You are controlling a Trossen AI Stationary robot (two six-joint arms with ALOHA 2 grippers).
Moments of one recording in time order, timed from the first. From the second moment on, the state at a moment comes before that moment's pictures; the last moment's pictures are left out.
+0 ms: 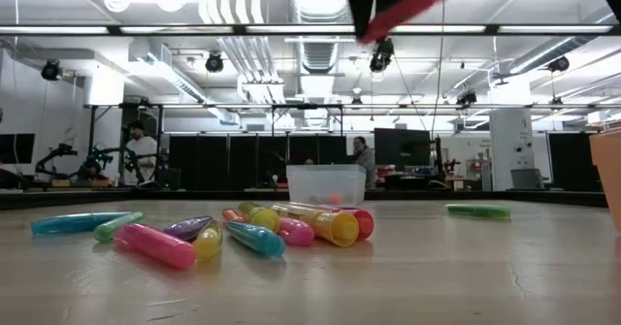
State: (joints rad) left arm 0.39 0.90 1.34 -0.77 0.57 -0.57; right arm 0.21 2.12 2.20 -1.55 0.04 1.39
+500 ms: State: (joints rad) left arm 0.39 0.90 1.34 -0.77 0.57 -0.57; right arm 0.44 2.07 2.17 -1.57 0.09 1.81
